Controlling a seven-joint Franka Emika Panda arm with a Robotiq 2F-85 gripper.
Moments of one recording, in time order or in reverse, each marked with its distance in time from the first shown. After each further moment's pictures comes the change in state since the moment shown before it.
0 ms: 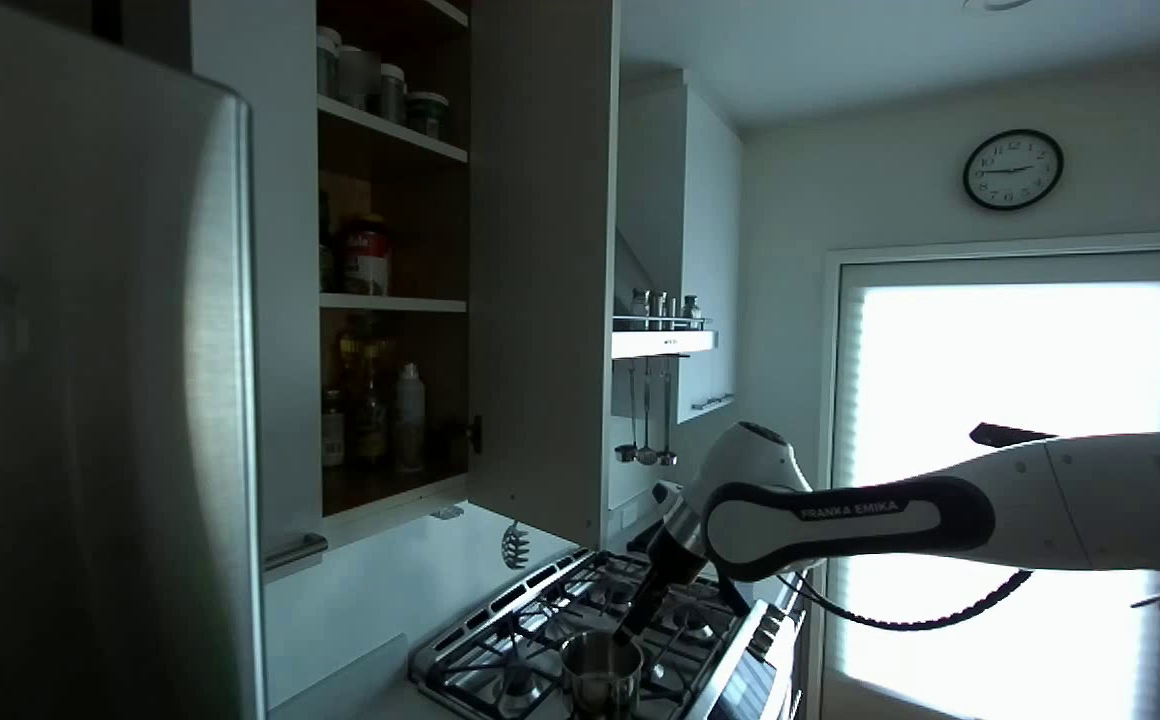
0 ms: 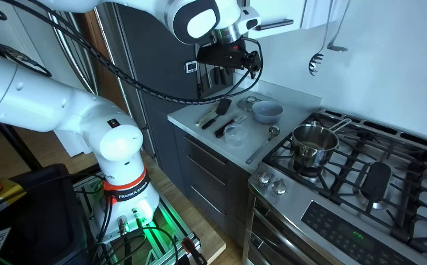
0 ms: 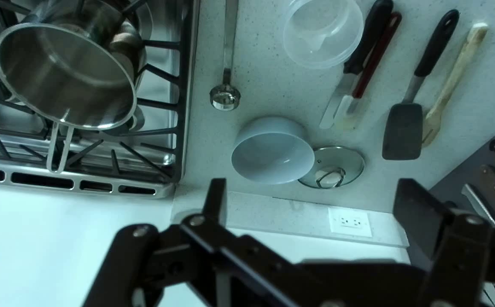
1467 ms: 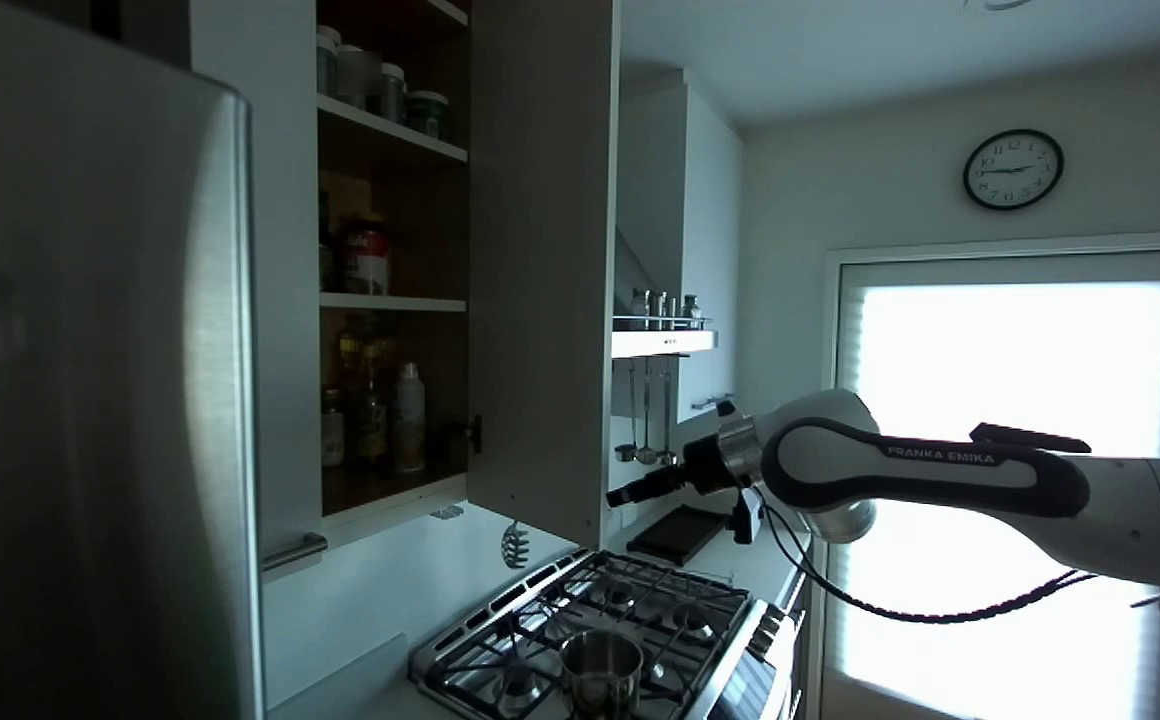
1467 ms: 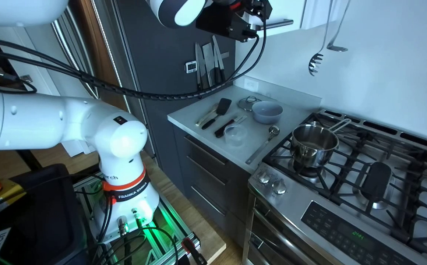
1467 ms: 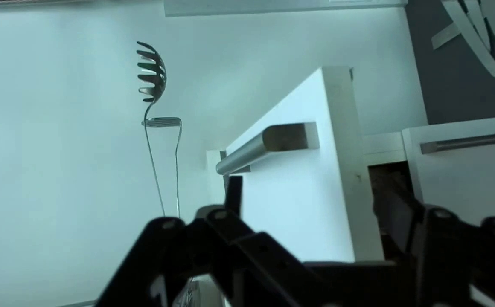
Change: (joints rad) arm 0.193 -0.211 -0.167 0.037 0.193 0.321 -0.011
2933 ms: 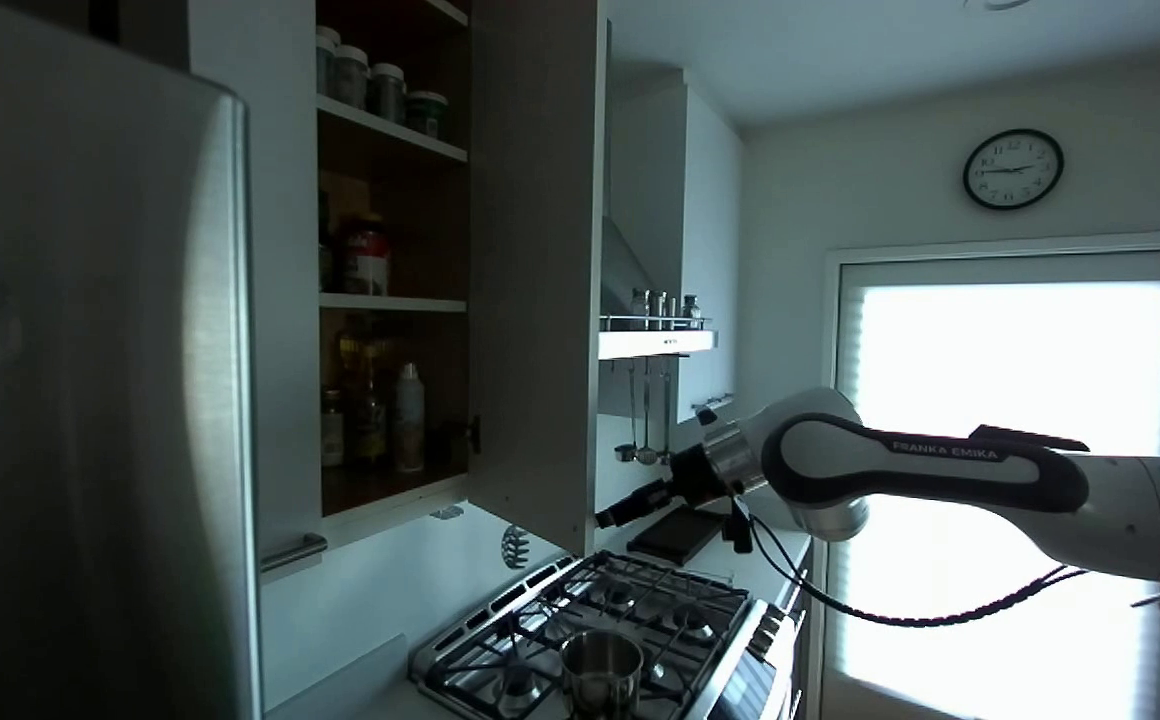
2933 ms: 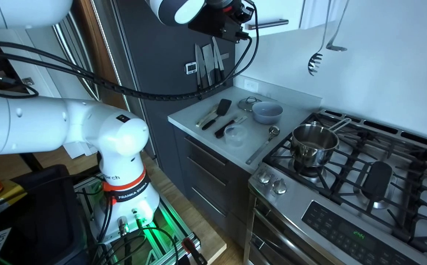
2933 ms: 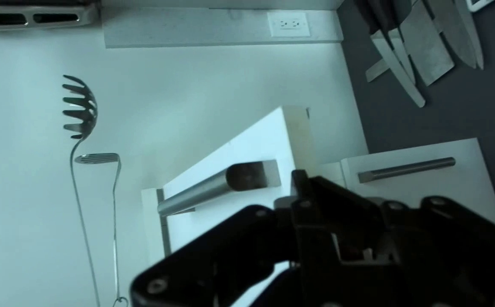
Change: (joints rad) arm 0.089 -0.016 -0.019 0.011 0.010 -0.132 -0.002
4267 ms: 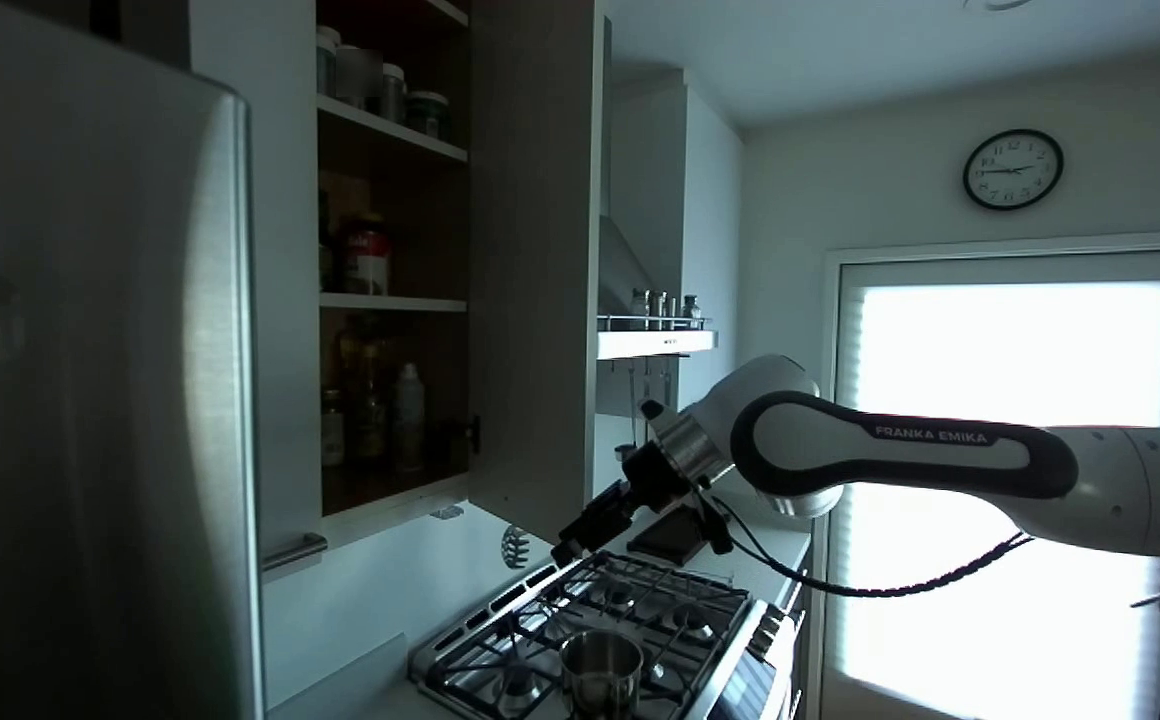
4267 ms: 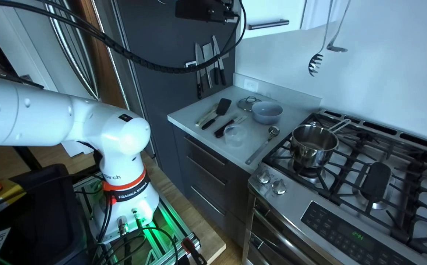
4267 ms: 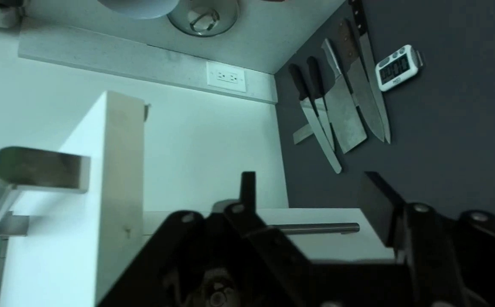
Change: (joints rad) arm 0.030 0.089 0.175 0.099 0.005 -0.187 -0.012
